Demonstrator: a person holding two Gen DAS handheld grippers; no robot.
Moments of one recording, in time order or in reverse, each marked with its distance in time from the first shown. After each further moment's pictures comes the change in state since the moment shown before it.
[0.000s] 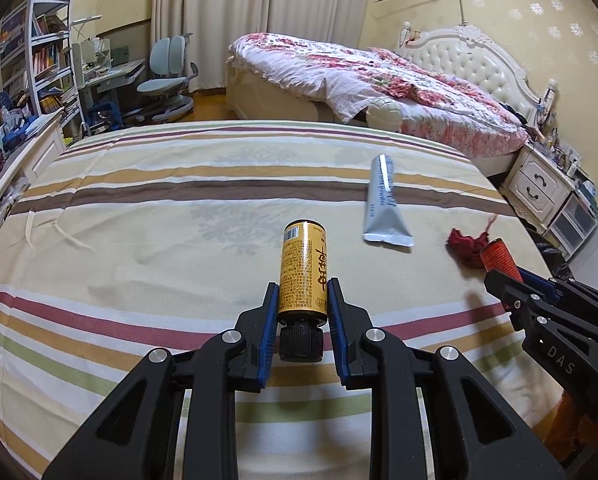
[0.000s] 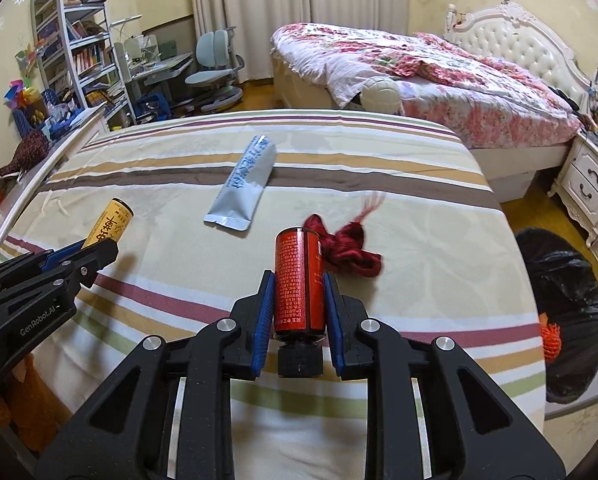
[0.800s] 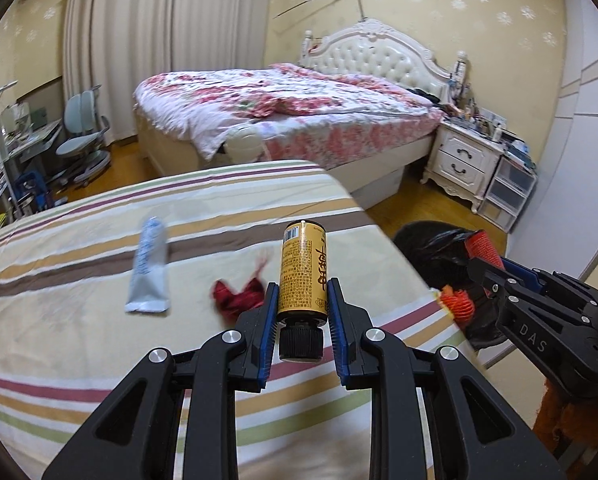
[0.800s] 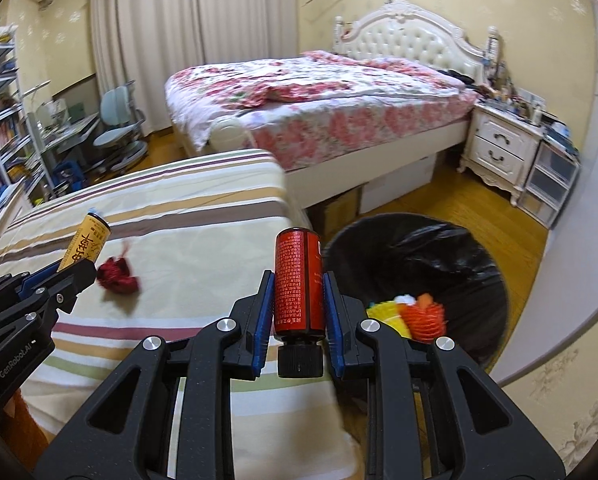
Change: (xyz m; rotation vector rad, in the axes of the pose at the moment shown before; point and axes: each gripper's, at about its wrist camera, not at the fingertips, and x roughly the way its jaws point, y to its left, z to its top) left arm 0.009 -0.175 0.019 0.230 -0.080 -0.210; right arm -0.059 -0.161 -0.020 0.235 -0.127 -0.272
